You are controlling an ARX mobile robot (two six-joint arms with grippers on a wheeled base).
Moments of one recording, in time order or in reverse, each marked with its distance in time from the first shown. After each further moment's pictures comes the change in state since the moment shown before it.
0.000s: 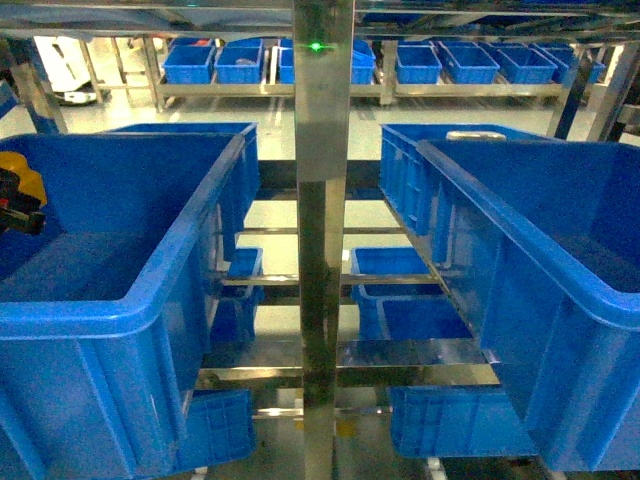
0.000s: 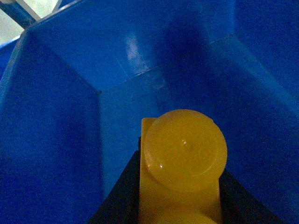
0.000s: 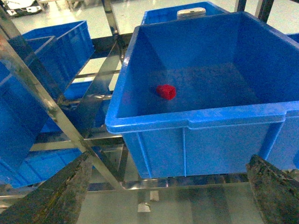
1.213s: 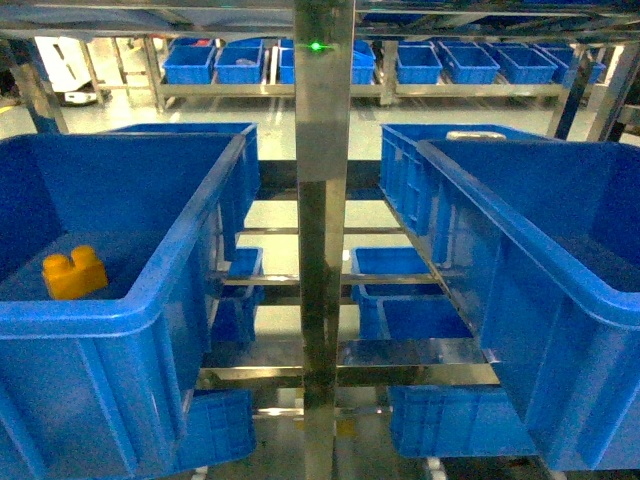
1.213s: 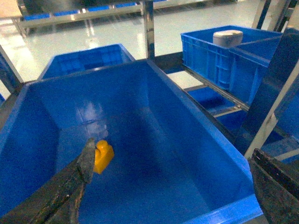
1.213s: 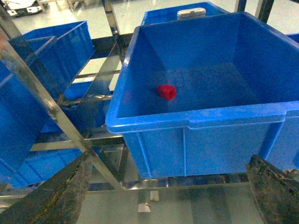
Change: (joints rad) left arm 0.074 -1.019 -0.417 -0.321 0.361 -0.278; right arm 0.000 0.000 0.000 0.000 -0.002 0.000
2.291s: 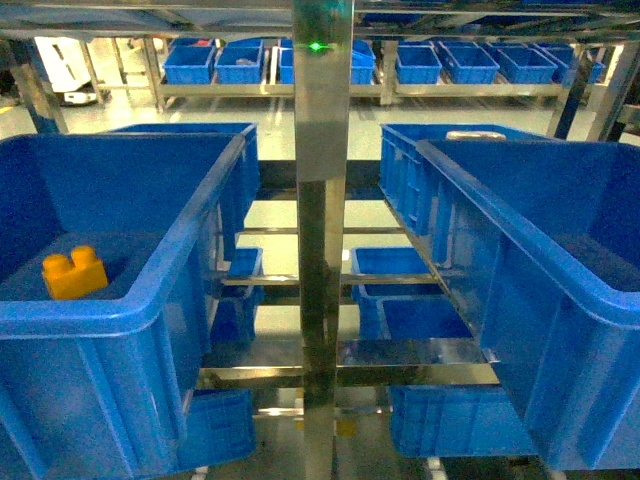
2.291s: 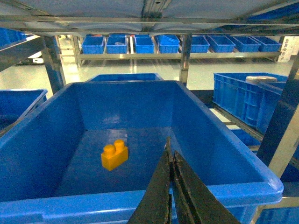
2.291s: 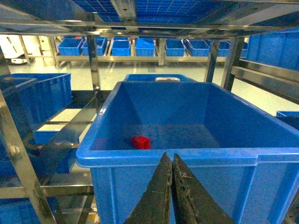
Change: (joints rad) left arm -0.240 -0.435 -0.481 0.294 -0.425 -0.189; right arm 0.151 -0.310 -0.365 0.406 0.248 -0.087
